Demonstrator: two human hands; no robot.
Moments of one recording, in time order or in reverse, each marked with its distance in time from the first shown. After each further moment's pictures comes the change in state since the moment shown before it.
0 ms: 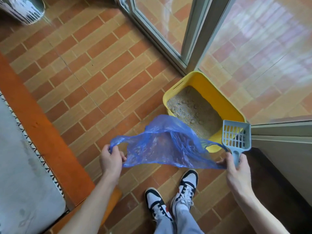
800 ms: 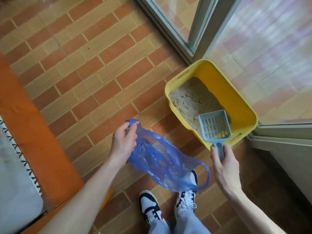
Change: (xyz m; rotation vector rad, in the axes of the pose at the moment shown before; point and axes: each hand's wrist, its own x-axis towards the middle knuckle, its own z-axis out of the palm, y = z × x) left_hand 0.027 -0.003 0.064 -0.156 -0.368 0.177; right_hand 0.032 0.039 0.062 -0.209 -0.072 -0.218
